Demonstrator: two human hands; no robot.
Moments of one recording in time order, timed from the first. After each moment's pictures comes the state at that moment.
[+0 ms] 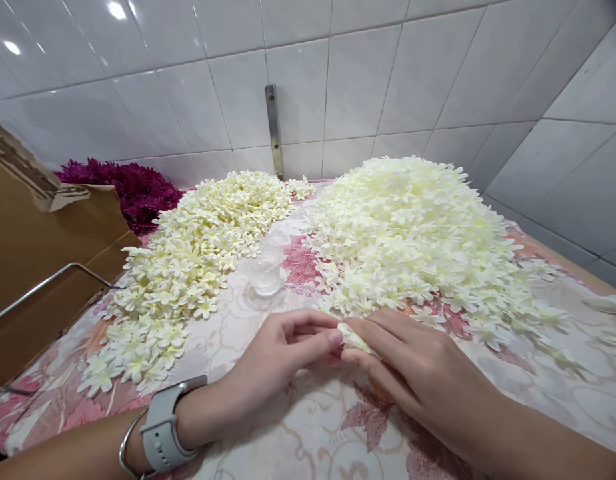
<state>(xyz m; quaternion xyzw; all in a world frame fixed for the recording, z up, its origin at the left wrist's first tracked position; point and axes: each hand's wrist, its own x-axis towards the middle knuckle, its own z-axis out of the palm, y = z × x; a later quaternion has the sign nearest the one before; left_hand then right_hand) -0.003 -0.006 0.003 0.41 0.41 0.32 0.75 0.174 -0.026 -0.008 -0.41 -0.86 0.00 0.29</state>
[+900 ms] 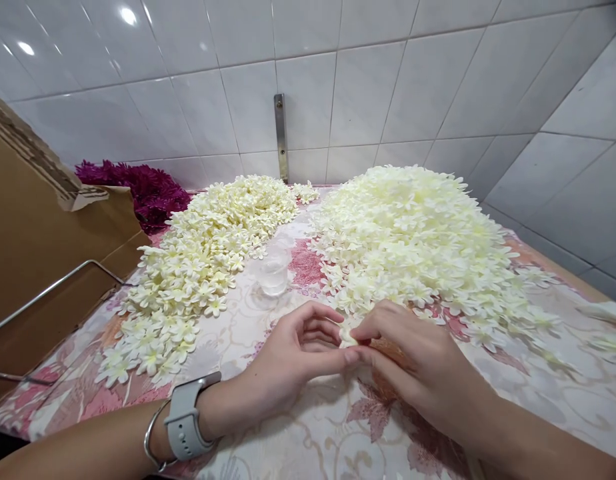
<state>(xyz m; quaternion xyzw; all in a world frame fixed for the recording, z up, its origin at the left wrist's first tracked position) -0.002 -0.008 0.002 0.45 0.40 0.35 0.71 0.166 -0.025 -0.003 -0.42 -0.82 0.15 0.36</state>
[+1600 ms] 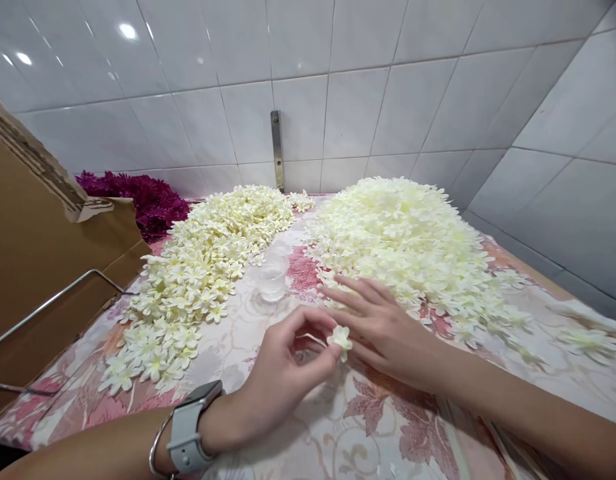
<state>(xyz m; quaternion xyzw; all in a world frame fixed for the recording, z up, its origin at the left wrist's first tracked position) -0.011 -0.017 0.003 0.62 0.39 0.40 0.55 0.175 0.009 -0.011 -0.35 -0.90 -0.08 0.23</state>
